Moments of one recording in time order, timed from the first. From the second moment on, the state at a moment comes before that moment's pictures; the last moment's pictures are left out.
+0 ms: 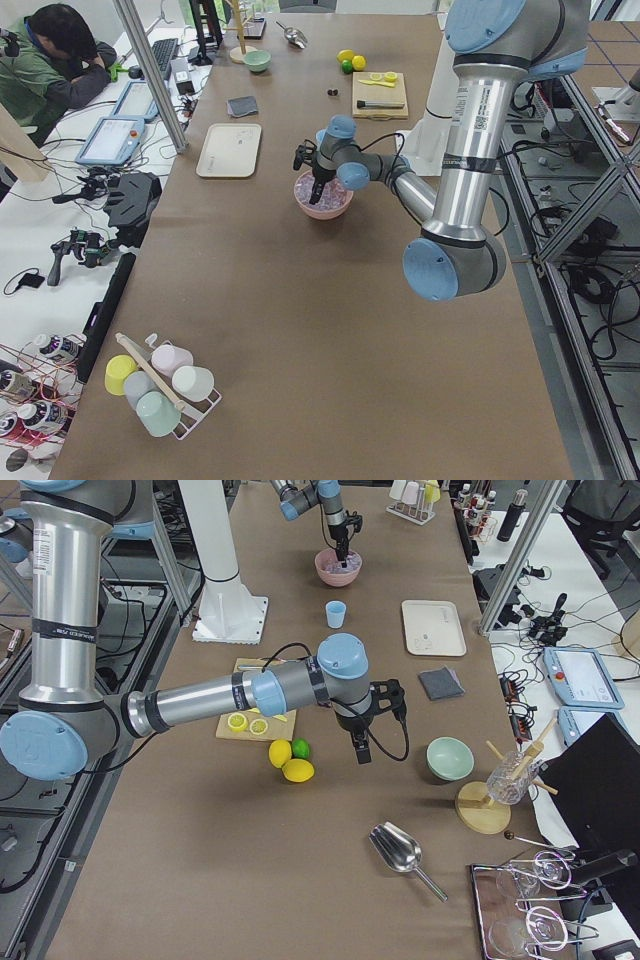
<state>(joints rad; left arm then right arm) -0.58 -1.75 -1.93 -1.94 -1.74 -1.05 1.51 -1.69 1.94 -1.47 2.36 0.11</state>
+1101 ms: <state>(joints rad) -0.58 -1.75 -1.97 -1.94 -1.74 -1.05 1.51 -1.69 1.94 -1.47 2.36 0.11</state>
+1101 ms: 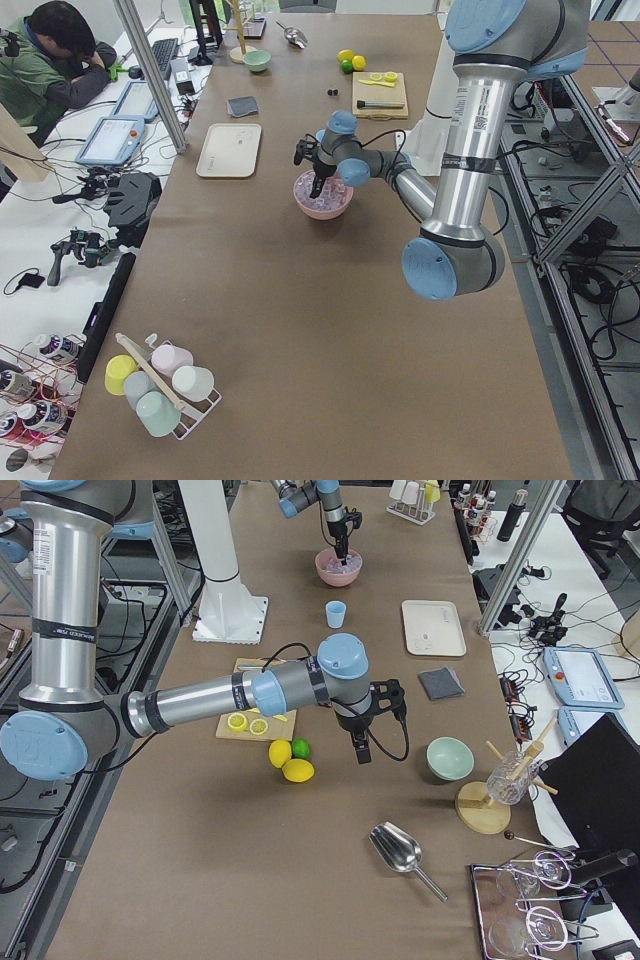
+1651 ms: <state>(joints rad) -0.59 -1.77 -2.01 -1.94 -1.79 -1.12 1.51 -1.69 1.94 -1.47 2.36 0.11</state>
